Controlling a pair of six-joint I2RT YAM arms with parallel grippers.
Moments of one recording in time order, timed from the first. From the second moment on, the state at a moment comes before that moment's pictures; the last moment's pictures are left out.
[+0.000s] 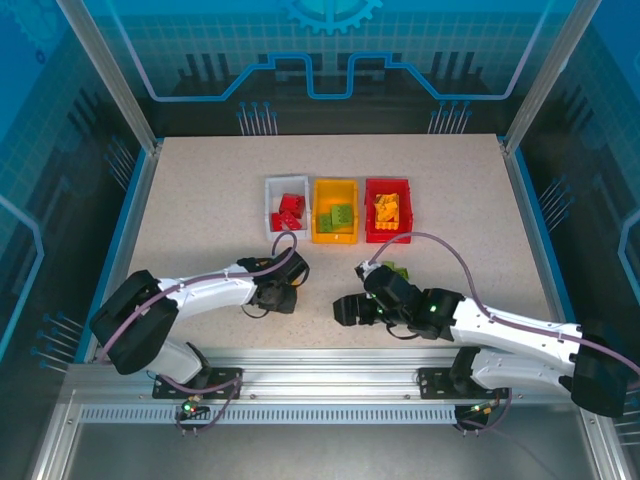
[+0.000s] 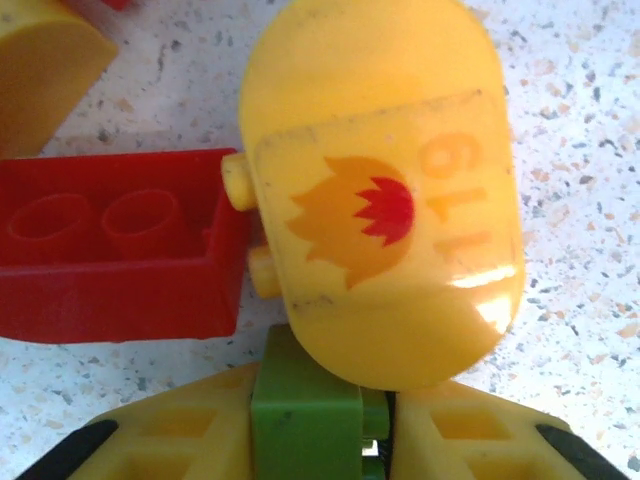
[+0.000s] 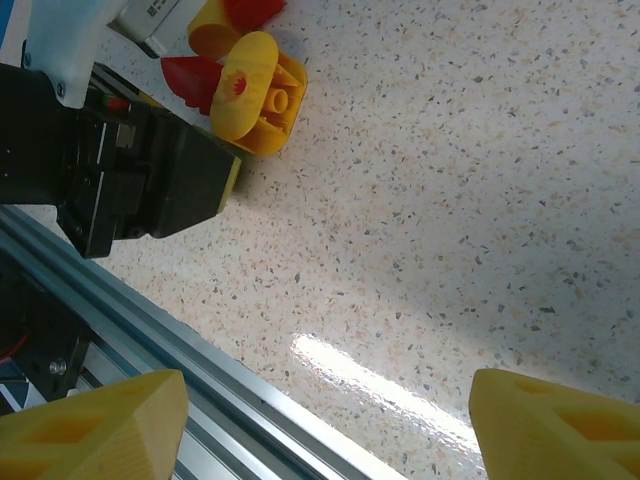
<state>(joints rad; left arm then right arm) -0.76 1.48 0.74 -0.61 -0.11 -0.61 1.02 1.04 0.61 -0.39 0.02 0.79</state>
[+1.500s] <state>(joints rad) -0.57 2.16 1.94 -0.82 -0.07 -0.57 0.78 0.95 0.77 -0.41 0.17 0.70</state>
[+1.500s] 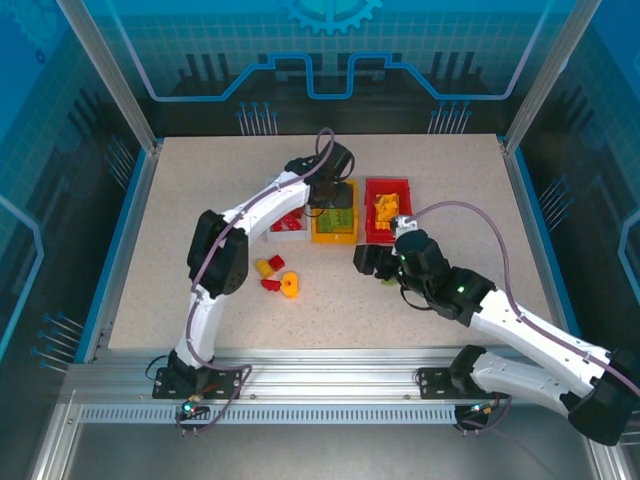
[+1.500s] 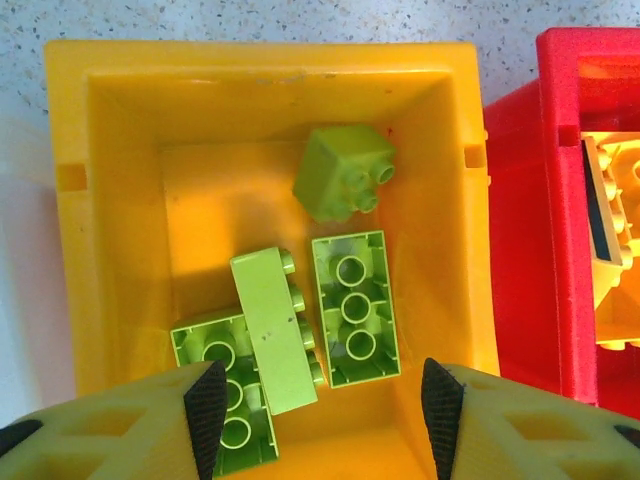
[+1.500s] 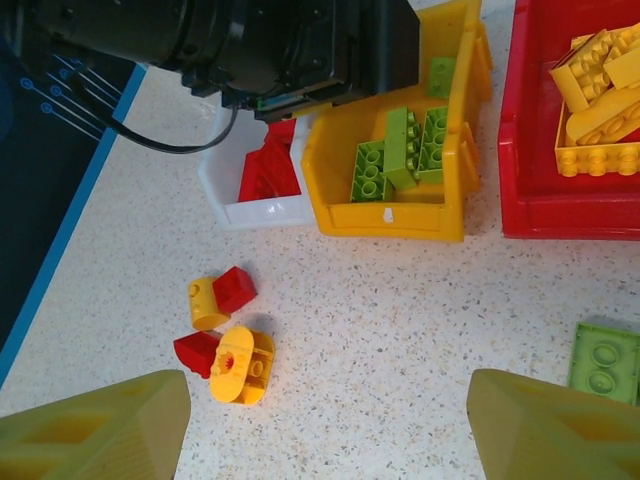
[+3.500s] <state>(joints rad) -0.59 0.47 0.64 -0.83 -0.05 -1.01 0.98 2.03 1.39 -0.59 0.19 0.59</state>
